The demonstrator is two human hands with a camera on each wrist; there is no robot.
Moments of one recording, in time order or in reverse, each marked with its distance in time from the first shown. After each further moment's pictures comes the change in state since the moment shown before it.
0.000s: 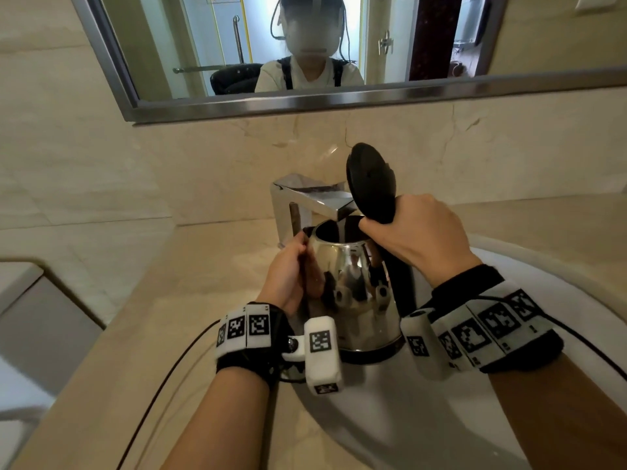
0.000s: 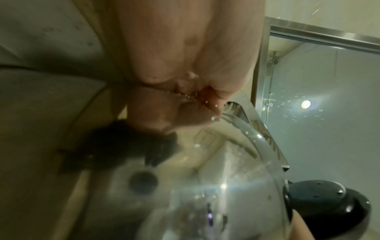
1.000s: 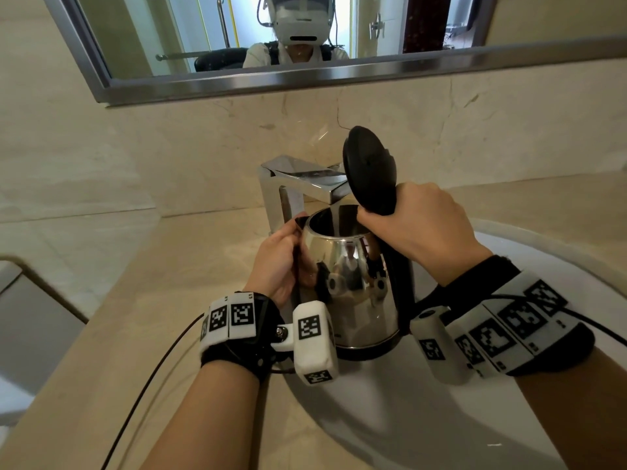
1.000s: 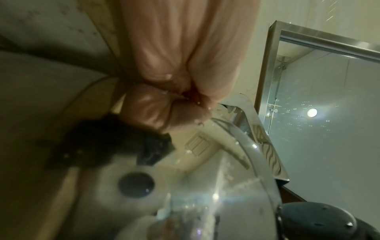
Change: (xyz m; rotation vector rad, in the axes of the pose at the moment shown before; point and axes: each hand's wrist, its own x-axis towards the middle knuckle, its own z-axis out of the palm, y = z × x) left_hand -0.002 0.001 0.001 0.037 0.073 0.049; right_hand -0.010 0.004 0.007 0.045 -0.035 0.056
